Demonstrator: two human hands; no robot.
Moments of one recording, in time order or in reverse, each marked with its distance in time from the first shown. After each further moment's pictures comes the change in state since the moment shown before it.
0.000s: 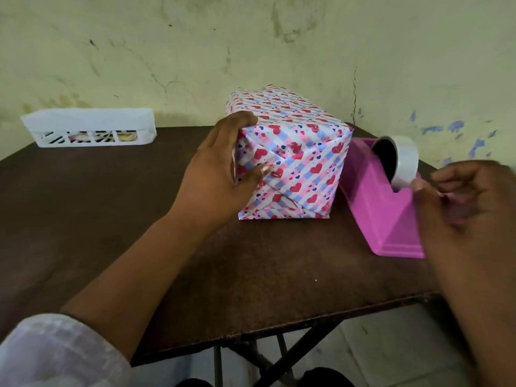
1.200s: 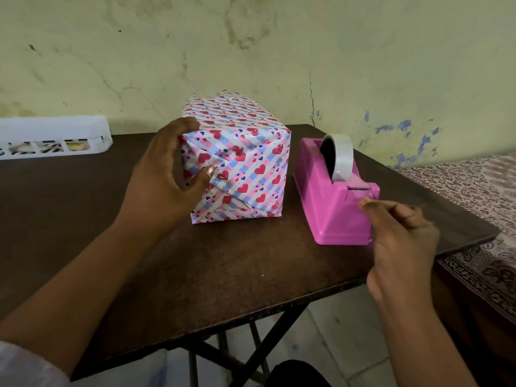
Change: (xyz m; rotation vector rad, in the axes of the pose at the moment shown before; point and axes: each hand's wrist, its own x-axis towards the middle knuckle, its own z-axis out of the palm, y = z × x) left_hand -0.002 0.008 0.003 -0.006 0.041 -0.042; right_hand -0.016 0.015 0.008 0.677 0.198 0.671
